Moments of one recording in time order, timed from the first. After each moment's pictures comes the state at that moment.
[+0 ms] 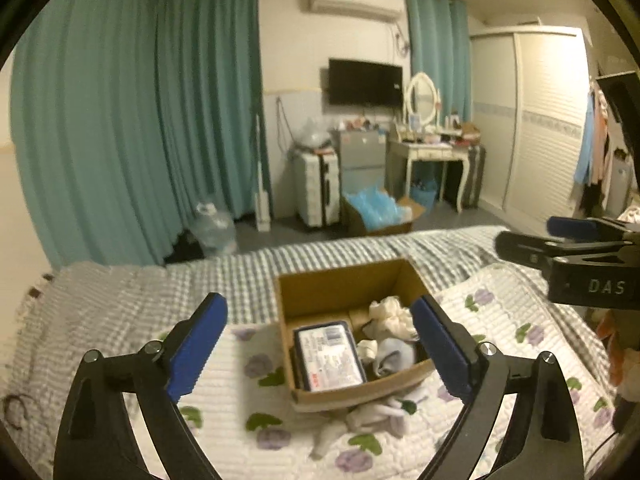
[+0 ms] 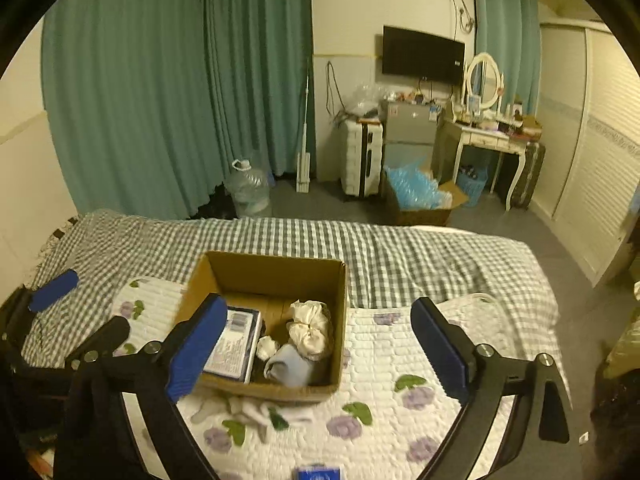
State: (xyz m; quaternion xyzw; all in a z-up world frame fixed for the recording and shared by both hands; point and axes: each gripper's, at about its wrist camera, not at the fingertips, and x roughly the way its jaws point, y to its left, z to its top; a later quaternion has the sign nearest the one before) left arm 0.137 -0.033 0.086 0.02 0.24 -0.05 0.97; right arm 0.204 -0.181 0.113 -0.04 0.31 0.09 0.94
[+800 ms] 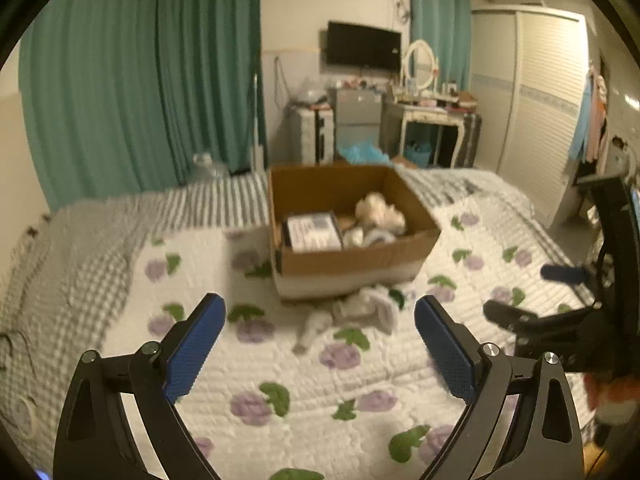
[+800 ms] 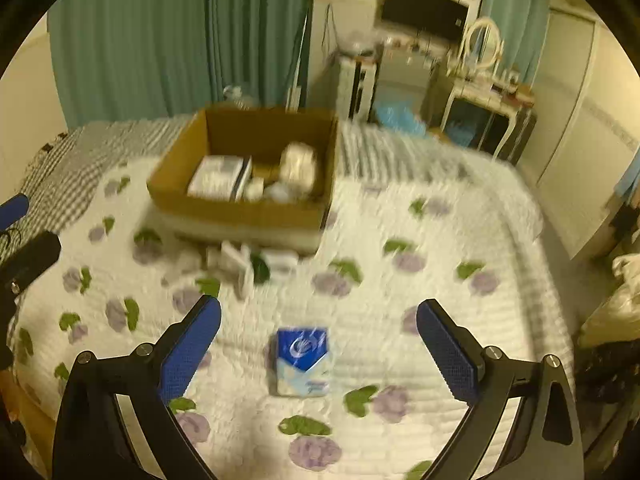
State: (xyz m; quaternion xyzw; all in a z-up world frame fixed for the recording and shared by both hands) left arm 0.057 -0.030 0.015 0.01 0.29 -0.05 0.95; right arm 0.109 -0.192 -0.011 -0.08 0.42 0.06 0.90
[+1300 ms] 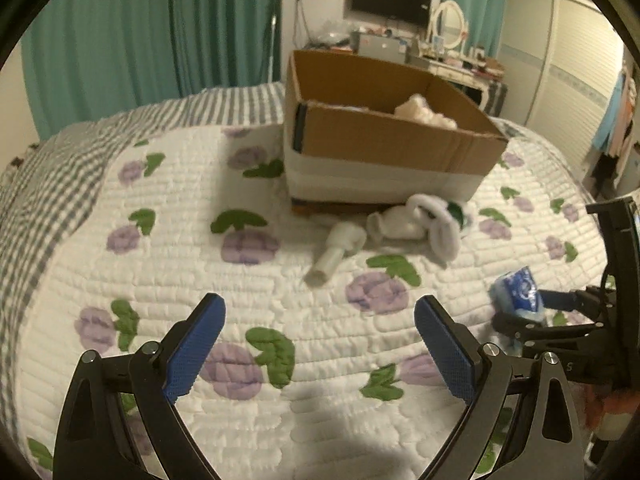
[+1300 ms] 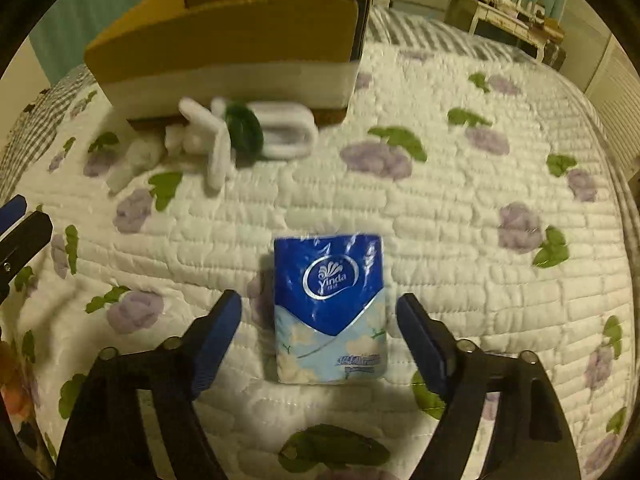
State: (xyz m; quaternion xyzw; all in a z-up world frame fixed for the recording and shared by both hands) left arm 0.088 -0.011 -0.104 -0.03 0.39 -0.03 0.92; right arm 0.143 -0.191 -0.147 -0.06 0.54 0.07 0.84
